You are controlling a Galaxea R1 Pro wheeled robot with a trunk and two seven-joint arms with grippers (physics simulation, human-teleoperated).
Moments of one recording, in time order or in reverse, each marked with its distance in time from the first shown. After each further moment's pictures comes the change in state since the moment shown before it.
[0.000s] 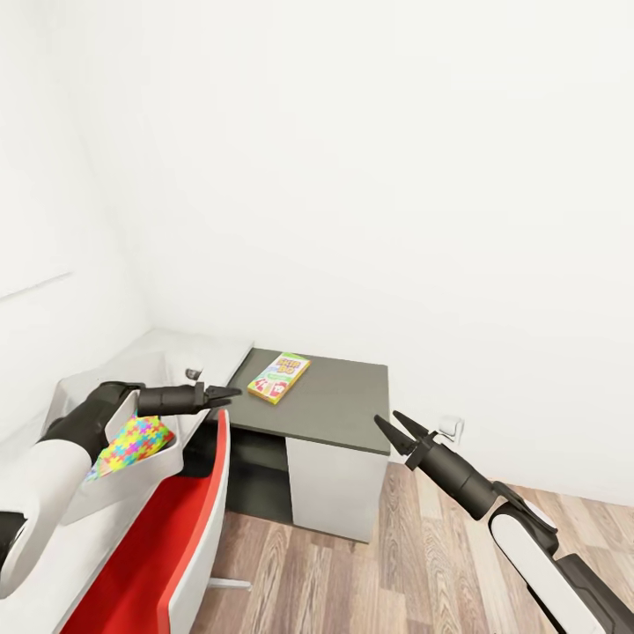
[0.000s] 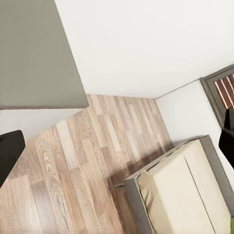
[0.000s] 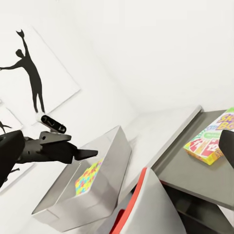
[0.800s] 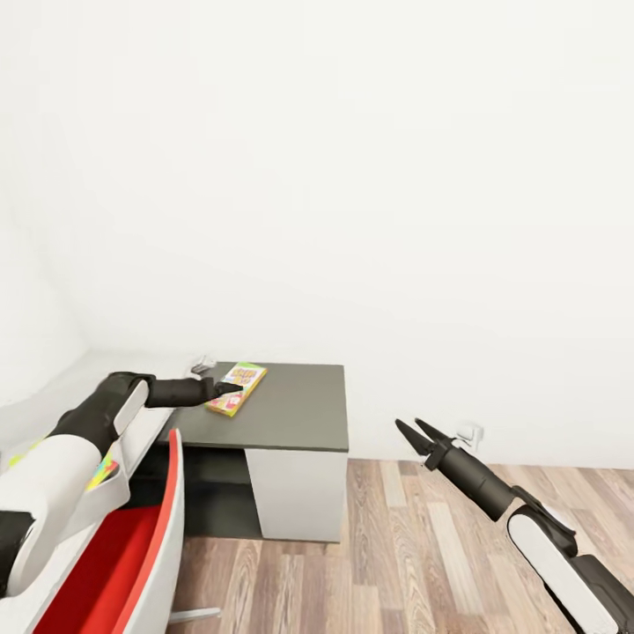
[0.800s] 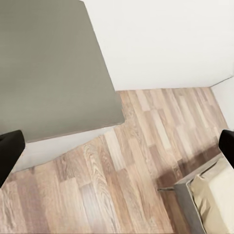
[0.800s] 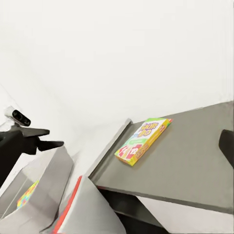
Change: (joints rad) left arm -0.002 -0.033 0.013 -0.080 0.011 0.006 0.381; right arm 0.002 -0.040 -0.057 0.109 -0.004 0.001 0.001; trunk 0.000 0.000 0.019
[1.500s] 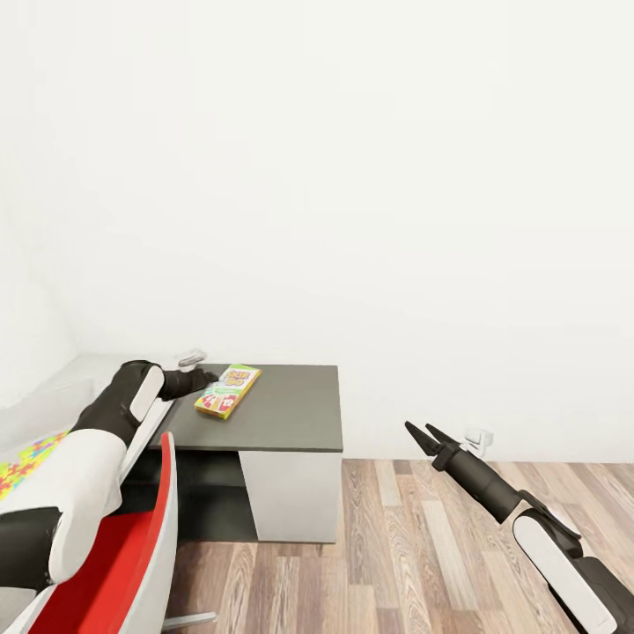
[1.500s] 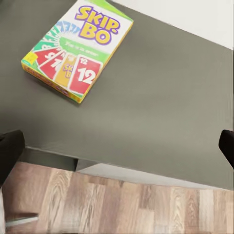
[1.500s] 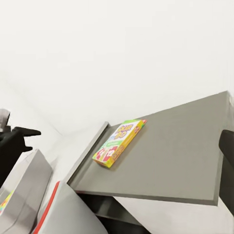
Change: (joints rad) left arm -0.003 -0.116 0.209 -0.086 0.010 0.025 0.809; right arm 0.000 0.008 -0.040 0.071 0.007 -0.005 -0.008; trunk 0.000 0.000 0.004
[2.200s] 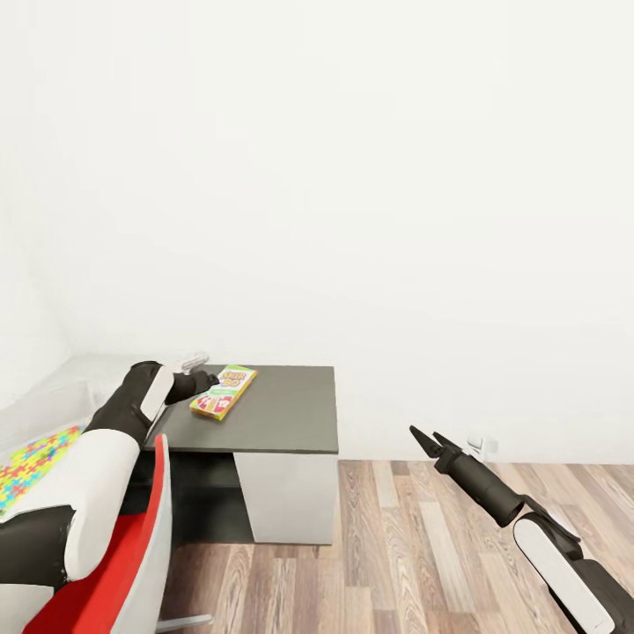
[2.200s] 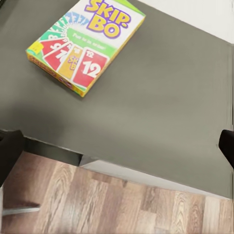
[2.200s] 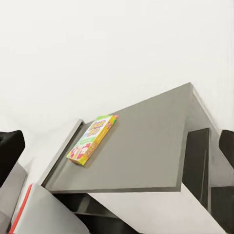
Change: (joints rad) left arm 0.000 -0.054 0.061 0.004 -0.020 -0.004 0.128; right arm 0.000 0.003 -0.004 0.042 0.001 0.007 -0.083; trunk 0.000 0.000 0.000
